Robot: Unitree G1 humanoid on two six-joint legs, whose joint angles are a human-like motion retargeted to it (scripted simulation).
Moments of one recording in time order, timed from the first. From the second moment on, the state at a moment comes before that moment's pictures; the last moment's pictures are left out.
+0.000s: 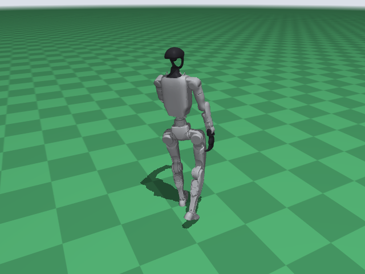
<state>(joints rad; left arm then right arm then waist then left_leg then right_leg) -0.51 0.37 -0.09 1.17 0.98 -0.30 -0.02 -0.19 -0.21 -0.14 1.66 -0.15 0.12 0.17 -0.21 0.08 -0.03 -0.23 0.04 0.15 0.23 -0.21 0.05 0.00 0.04 -0.20 0.55 -0.04 0.20</state>
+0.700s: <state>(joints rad) -1.48 0.91 -0.47 0.24 1.02 -0.49 0.71 0.53 -0.26 -0.64 1.58 0.07 0.04 0.43 -0.83 0.18 0.06 0.23 0.12 -0.16 0.26 -0.36 0.01 -0.44 -0.17 -0.11 0.46 -0.11 0.04</state>
